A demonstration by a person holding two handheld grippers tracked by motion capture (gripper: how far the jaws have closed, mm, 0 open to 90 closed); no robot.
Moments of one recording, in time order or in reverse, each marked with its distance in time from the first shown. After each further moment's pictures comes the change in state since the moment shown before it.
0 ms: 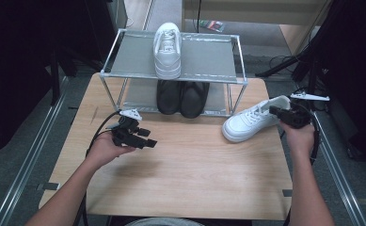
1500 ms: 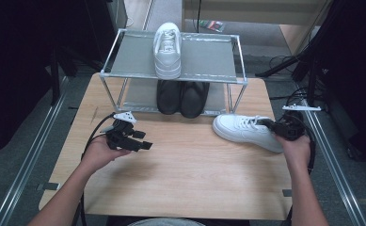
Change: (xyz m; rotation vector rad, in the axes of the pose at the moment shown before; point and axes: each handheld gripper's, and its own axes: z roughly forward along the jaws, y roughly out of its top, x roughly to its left) left arm -0.002 -0.014 -0.011 -0.012 0.027 -0.017; right arm 0.022 -0.030 -0.004 0.103 0.069 0.008
